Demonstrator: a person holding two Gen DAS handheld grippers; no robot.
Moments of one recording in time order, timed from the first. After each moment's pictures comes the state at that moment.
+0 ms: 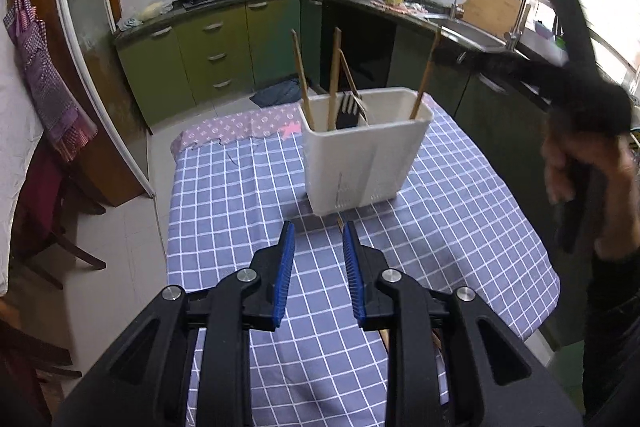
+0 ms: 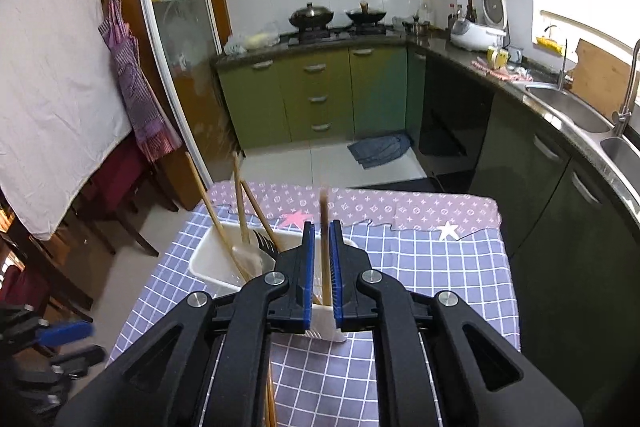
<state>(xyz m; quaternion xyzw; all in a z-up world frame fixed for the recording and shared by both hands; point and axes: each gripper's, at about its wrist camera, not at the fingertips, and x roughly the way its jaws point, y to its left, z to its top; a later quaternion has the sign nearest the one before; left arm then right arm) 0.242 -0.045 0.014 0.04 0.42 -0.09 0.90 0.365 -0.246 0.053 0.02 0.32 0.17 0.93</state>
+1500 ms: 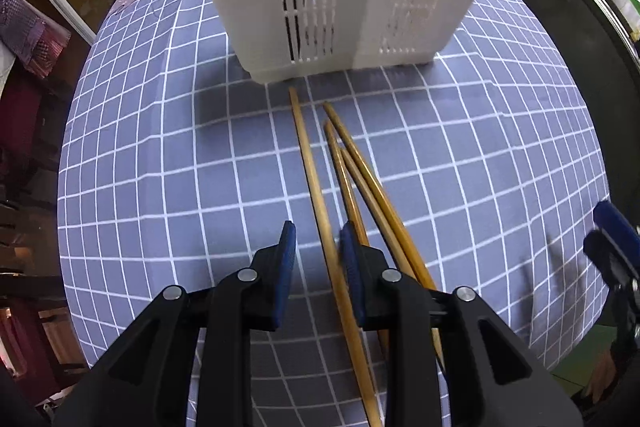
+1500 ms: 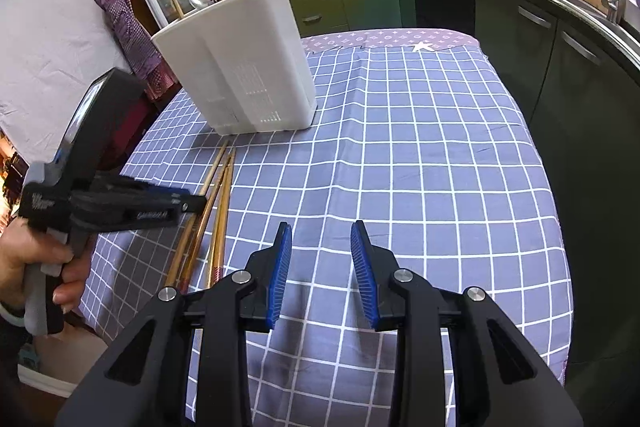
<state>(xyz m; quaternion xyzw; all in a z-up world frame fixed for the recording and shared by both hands) 0.328 -0.119 -0.160 0.04 0.62 -0.04 0.79 0.253 -0.323 -0.106 0.05 0.45 0.18 0.87</state>
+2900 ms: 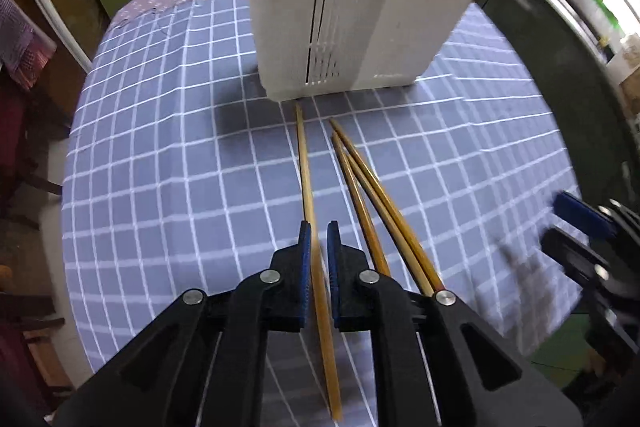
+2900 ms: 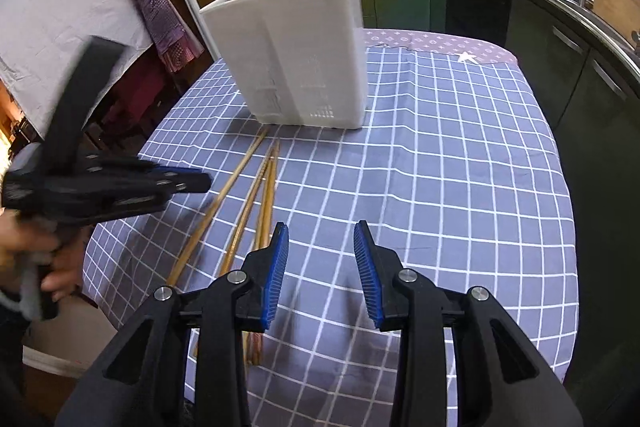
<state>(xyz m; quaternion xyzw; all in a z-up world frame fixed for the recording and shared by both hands) 0.308 -0.084 -0.138 0.02 0.58 -0.09 0.81 0.258 -0.285 -0.092 0.01 0.47 0.21 0.86</state>
